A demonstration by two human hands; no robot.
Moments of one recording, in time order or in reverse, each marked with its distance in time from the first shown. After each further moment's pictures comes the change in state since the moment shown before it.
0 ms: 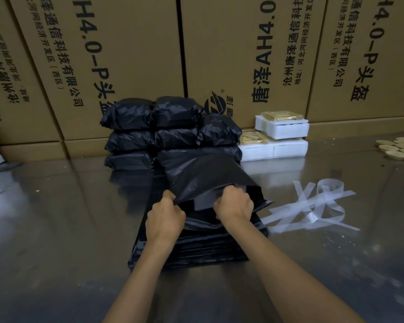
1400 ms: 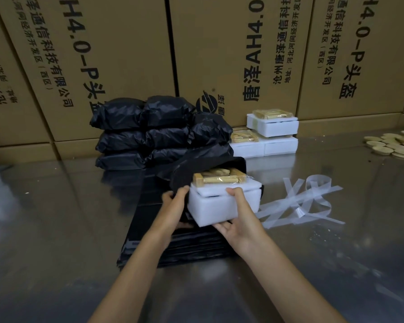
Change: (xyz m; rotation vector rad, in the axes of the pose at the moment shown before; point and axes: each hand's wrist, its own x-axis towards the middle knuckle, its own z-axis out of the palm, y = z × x) left_hand 0.002 0.024 0.015 -0.853 -0.430 -0.319; right_hand -0.055 0.040 -0.031 1.883 -0.416 0.553
